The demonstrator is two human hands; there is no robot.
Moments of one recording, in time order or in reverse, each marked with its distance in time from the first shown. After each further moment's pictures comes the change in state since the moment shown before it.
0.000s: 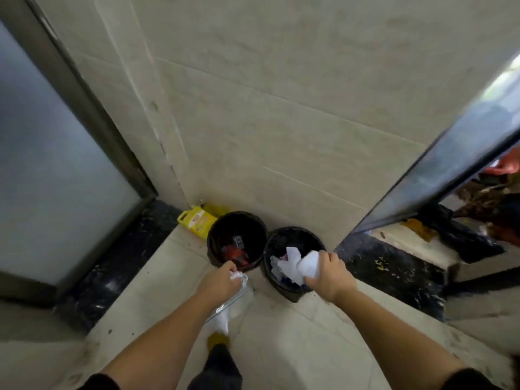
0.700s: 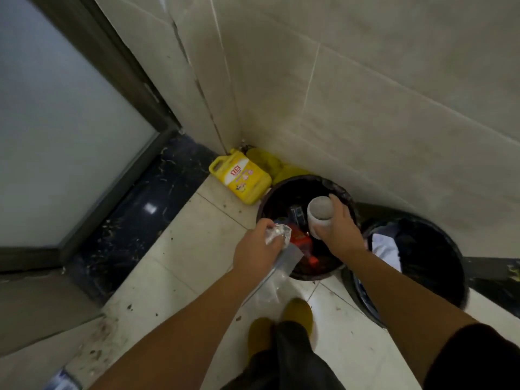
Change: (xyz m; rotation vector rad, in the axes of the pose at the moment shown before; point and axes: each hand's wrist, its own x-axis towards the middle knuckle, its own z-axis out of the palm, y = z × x) left_hand 0.331 -0.152 0.009 -0.292 0.099 -0.078; right_hand 0.364 -0.166 0.231 0.285 -0.050 -0.103
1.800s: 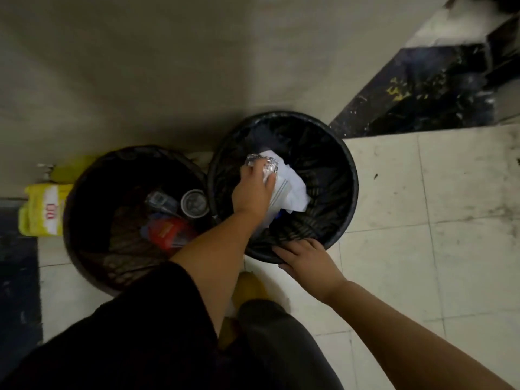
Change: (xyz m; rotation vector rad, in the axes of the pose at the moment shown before) left_hand 0.096 0.088 0.343 0.535 -0.290 0.469; right_hand -0.110 0.278 0.080 -0.275 -0.075 0.008
